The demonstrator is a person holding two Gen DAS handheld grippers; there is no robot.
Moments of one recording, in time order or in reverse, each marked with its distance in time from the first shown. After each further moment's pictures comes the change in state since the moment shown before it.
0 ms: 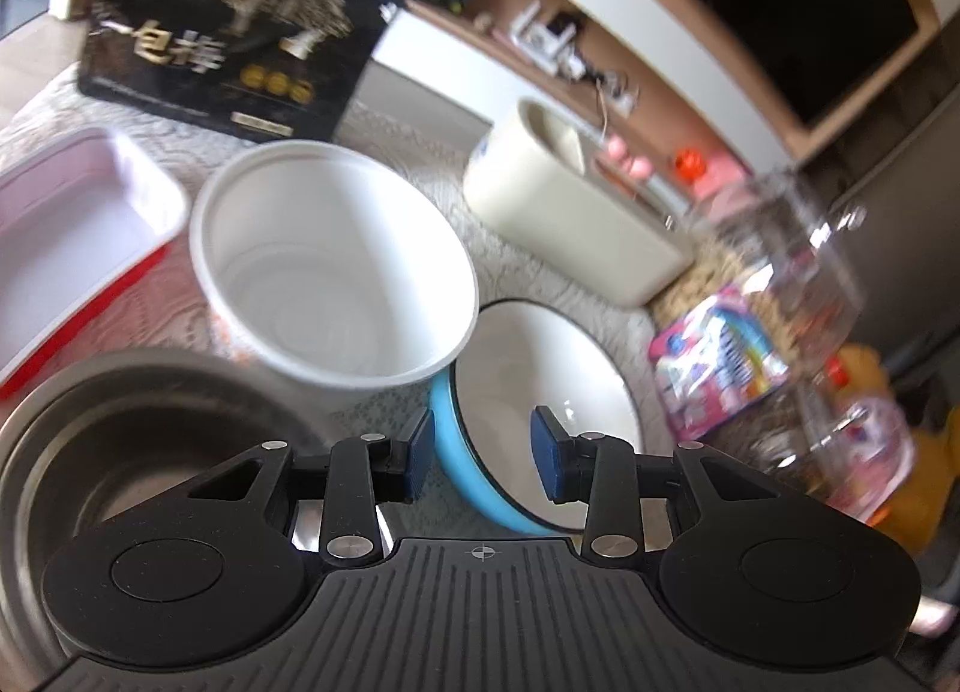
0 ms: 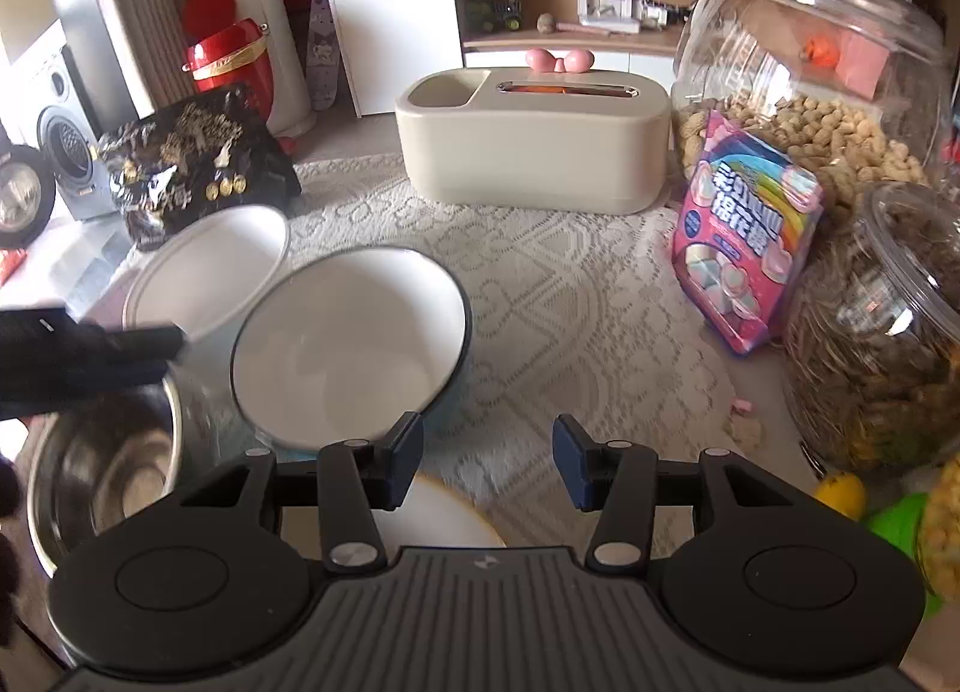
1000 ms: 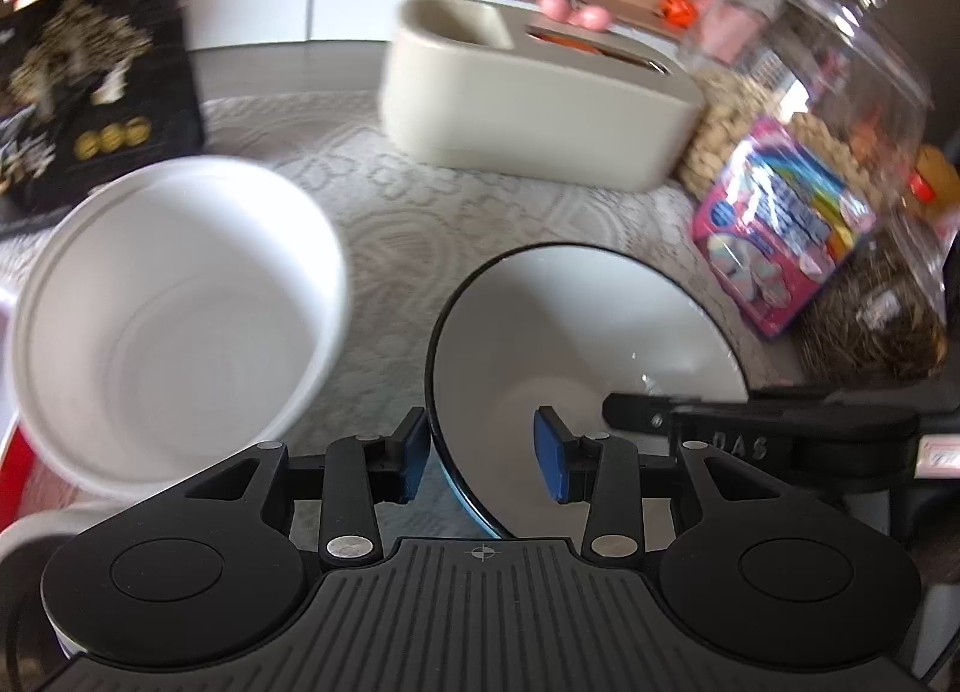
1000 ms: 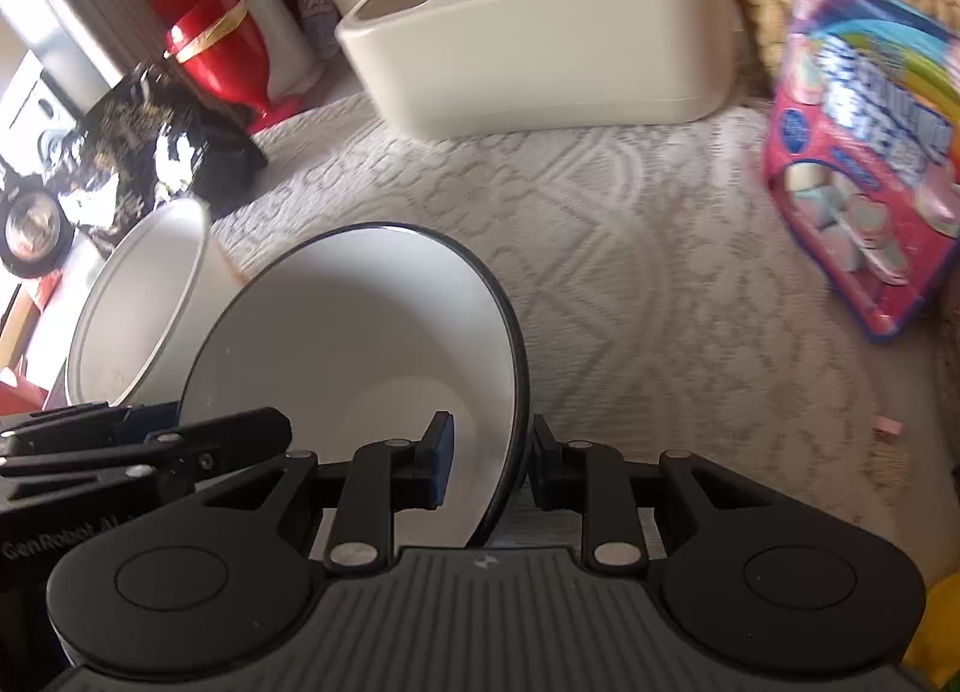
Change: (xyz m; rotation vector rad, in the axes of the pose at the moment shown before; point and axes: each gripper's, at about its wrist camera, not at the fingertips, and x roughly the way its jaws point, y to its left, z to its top) left arm 0.089 -0.069 0.002 0.366 0.148 0.163; right arm 0.106 -0.025 0.028 0.135 0.165 0.137
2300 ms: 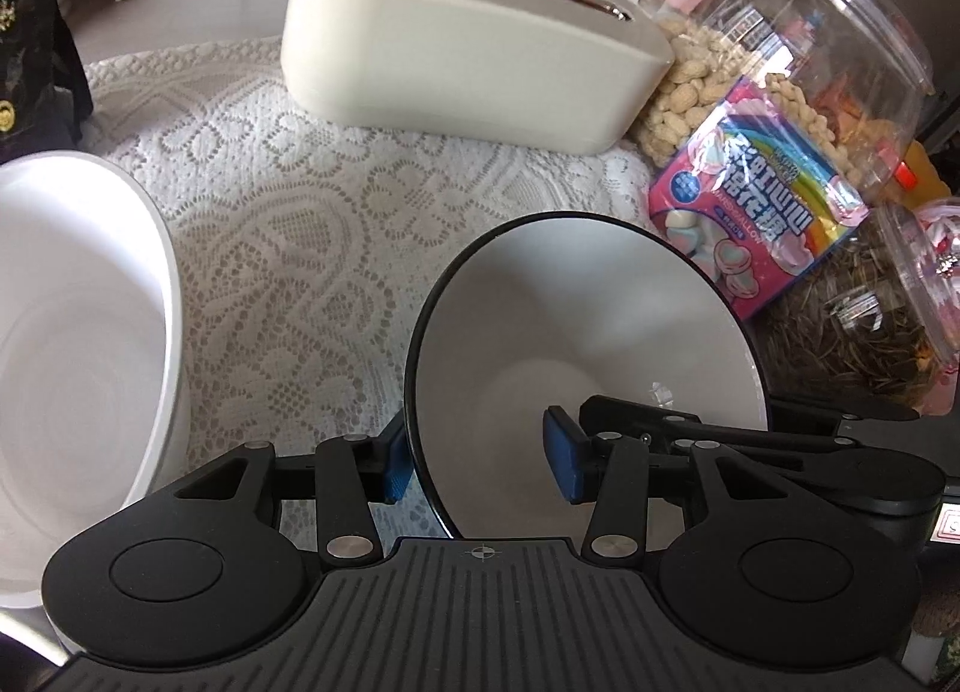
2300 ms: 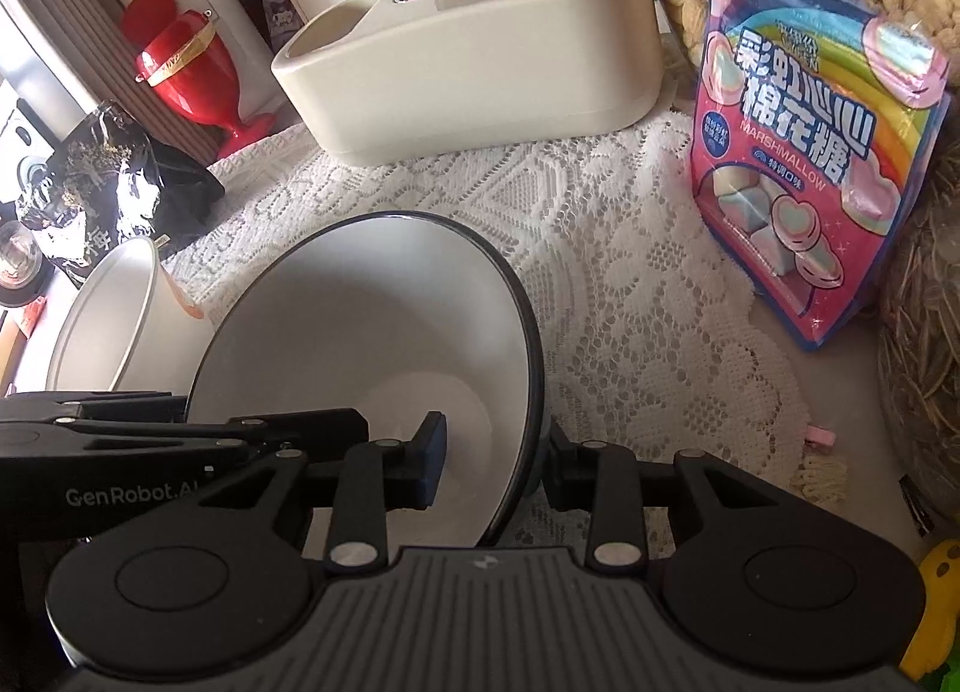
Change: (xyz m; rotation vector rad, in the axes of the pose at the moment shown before) left arm 0.039 -0.013 0.025 -0.019 0.120 -0.126; right arm -0.007 -0.029 0.008 0.032 -0.016 -0.030
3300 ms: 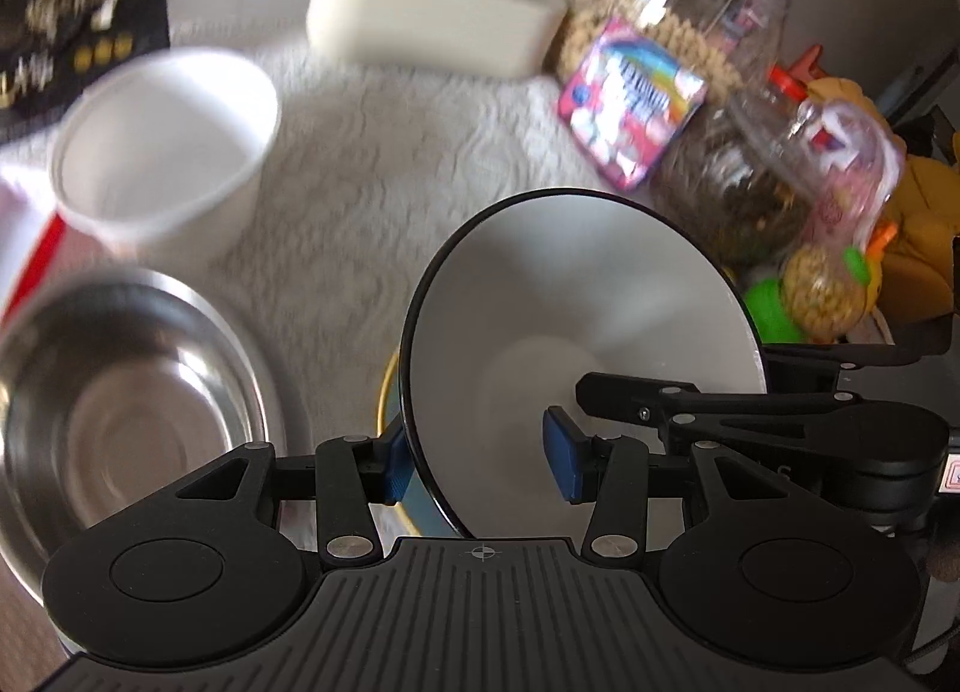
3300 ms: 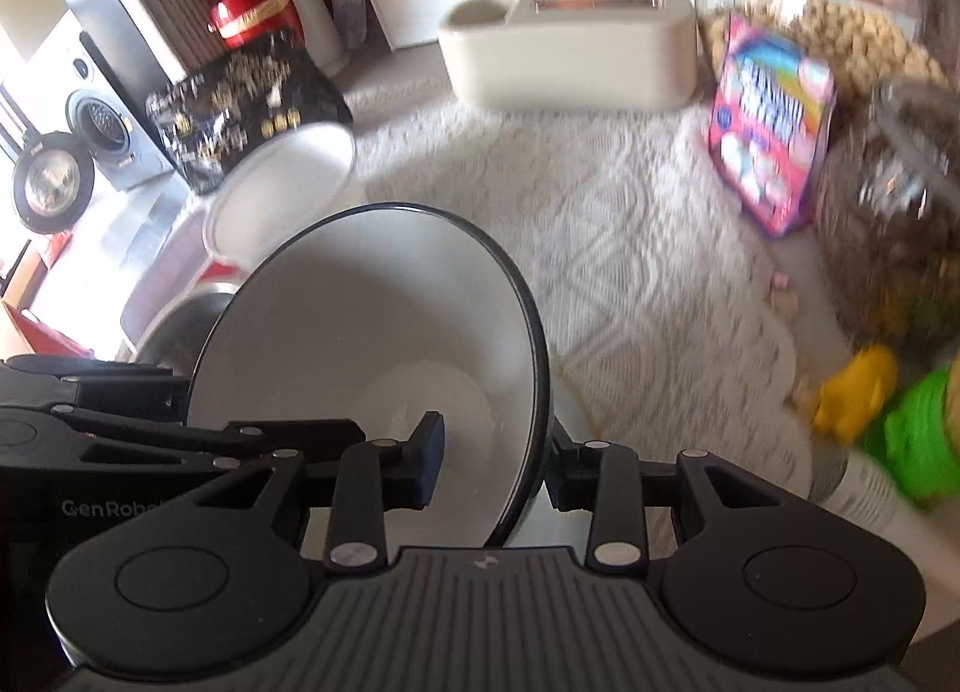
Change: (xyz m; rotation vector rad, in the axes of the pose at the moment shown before) left arm -0.113 -0.020 -0.111 0.027 0.038 -0.020; right arm -0.116 0.059 -0.094 -0.111 0.031 0.002
